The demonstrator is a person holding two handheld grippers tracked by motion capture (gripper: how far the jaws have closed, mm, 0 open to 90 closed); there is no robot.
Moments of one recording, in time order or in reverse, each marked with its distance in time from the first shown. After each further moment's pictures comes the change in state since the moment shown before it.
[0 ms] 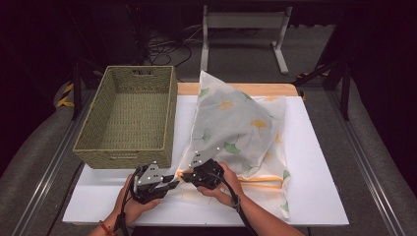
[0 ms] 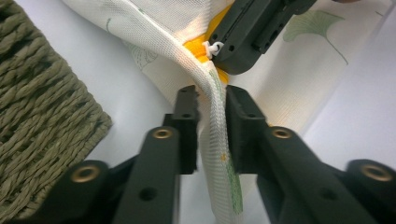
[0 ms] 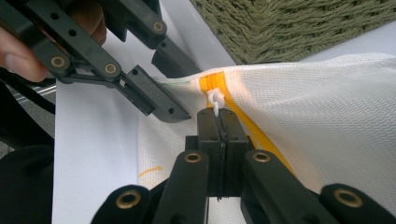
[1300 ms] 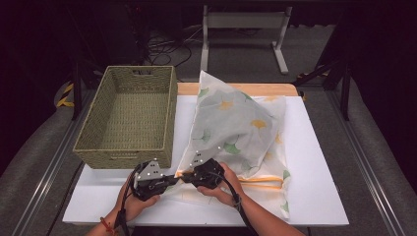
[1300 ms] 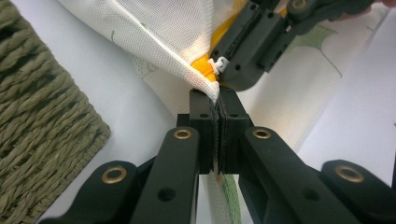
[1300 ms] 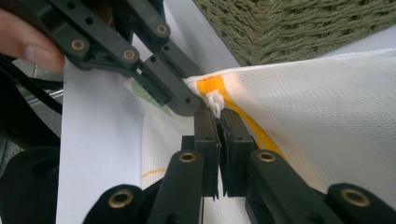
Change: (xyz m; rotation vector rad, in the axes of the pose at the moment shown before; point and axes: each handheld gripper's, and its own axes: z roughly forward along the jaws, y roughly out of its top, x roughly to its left) left arm 0.006 0.004 0.002 -0.004 -0.031 -0.013; right arm -0.004 -0.002 0.001 -0.017 0.036 0.009
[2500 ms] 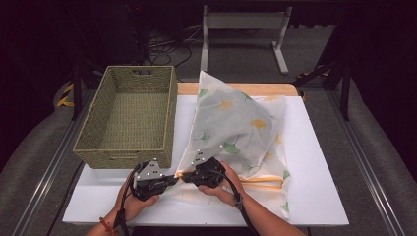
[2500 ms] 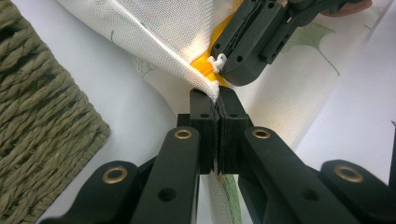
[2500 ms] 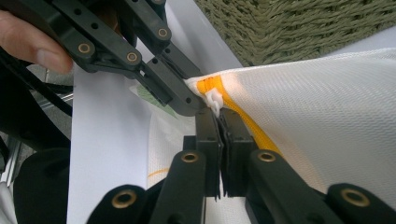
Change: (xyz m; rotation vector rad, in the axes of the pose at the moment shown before) left arm 0.001 0.001 -0.001 0.007 -0.003 0.008; right arm -0.003 0.000 -0.003 -0.007 0.031 0.021
